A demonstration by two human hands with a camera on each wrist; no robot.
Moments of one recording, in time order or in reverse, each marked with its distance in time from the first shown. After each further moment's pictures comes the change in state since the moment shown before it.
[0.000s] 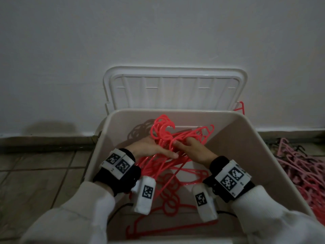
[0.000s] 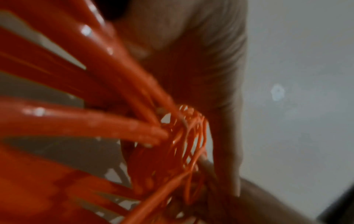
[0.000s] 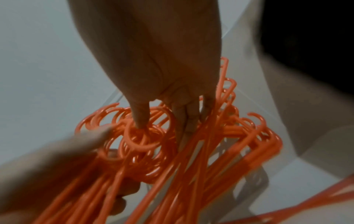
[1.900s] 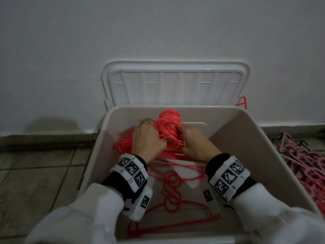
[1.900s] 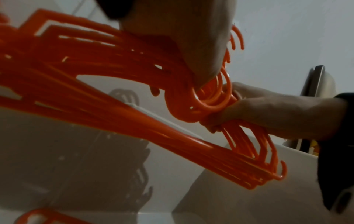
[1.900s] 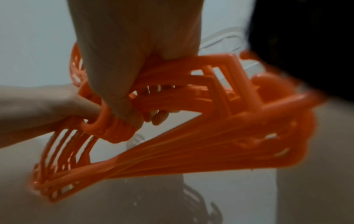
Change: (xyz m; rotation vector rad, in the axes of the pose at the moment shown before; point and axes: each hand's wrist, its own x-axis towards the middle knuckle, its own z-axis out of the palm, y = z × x) left_hand 0.010 -0.005 0.013 0.759 0.726 0.262; right_hand -0.004 -0.014 -0.003 -0.605 0.170 -0.301
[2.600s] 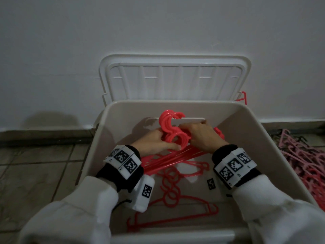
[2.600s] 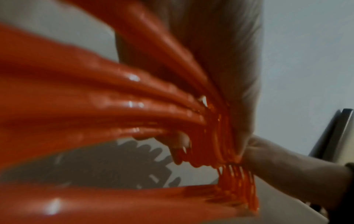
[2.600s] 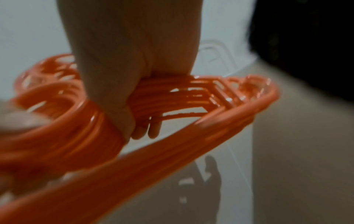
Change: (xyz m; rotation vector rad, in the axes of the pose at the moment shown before) left_hand 0.001 -0.006 0.006 -0.579 -0.651 0.012; right_hand -0.001 0.016 -0.014 -0.227 -0.122 0.044
